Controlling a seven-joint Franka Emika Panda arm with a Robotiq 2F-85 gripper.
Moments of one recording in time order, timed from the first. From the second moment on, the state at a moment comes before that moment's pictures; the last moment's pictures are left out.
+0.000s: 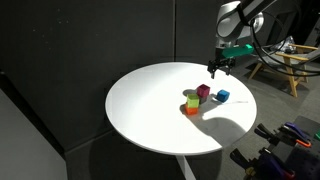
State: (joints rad) arm -0.04 0.28 -0.12 -2.11 -0.02 2.30 0.24
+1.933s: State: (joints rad) arm -0.06 0.37 -0.12 -2.08 -0.03 2.36 0.11
